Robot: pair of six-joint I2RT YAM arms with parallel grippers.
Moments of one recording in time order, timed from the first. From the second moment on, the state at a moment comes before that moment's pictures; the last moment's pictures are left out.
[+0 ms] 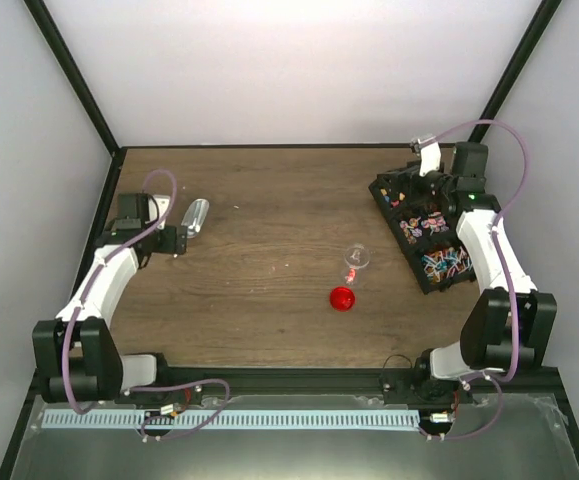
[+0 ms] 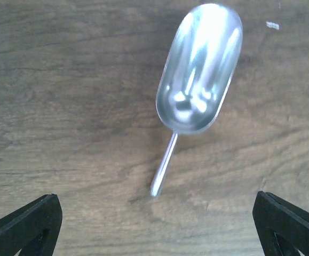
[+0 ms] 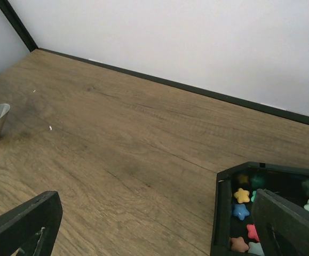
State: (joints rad) left arm 0.04 1.30 0.91 -0.52 0.05 0.09; right arm -0.08 1.43 1.19 -0.28 -0.64 -0.19
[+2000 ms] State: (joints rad) left arm 0.28 1.85 0.99 -0.26 0.52 0.93; right arm -0.07 1.37 1.19 -0.41 -0.73 -0.26
